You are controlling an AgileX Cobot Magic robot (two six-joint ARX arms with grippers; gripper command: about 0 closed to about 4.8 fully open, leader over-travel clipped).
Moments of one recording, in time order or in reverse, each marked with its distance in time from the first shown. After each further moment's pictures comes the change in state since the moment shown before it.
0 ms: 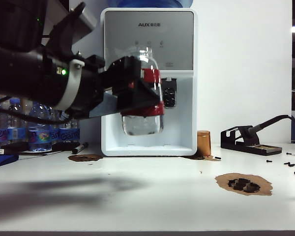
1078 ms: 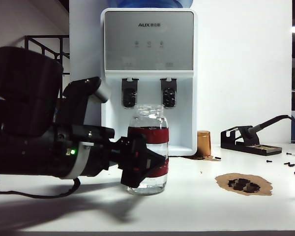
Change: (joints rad) left arm 0.001 0.439 0.003 0.361 0.014 0.145; right arm 0.000 -0.101 -0.185 0.246 0.069 0.143
